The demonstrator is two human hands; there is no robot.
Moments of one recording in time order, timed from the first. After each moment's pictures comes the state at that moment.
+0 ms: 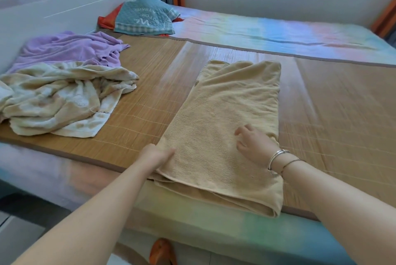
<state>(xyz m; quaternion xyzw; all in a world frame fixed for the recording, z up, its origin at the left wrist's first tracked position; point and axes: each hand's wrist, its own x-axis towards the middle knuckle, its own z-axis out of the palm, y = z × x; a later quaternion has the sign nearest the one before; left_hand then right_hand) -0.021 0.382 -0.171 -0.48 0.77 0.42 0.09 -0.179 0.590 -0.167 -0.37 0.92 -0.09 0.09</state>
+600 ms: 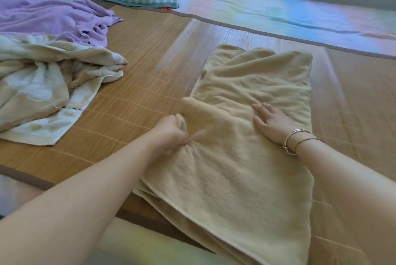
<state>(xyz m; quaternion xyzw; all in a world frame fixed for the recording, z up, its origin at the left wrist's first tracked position) -0.156 0.321 -0.218 -0.39 0.83 0.39 0.11 -0.345 0.543 -0.225 -0.31 0.94 -0.05 0.13</state>
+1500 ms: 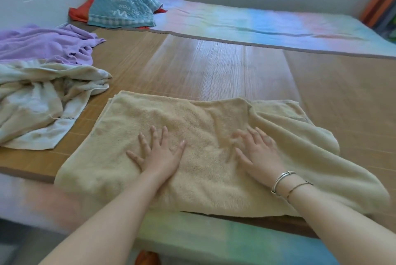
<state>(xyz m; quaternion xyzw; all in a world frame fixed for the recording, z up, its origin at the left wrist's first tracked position) -0.100 0.412 -0.240 -0.38 0.90 0.19 0.07 -0.208 0.641 -0.207 -0.30 0.95 -0.09 0.07</state>
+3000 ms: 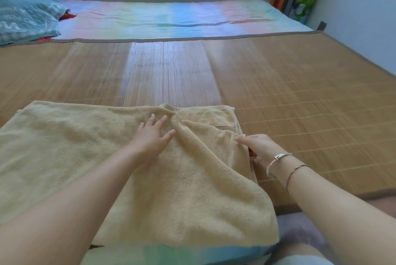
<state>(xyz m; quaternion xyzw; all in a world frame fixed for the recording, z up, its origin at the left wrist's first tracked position) -0.237 0.547 -0.197 -0.14 0.96 0.24 0.10 -0.271 0.817 -0.179 0.15 0.78 -0.55 0.25</state>
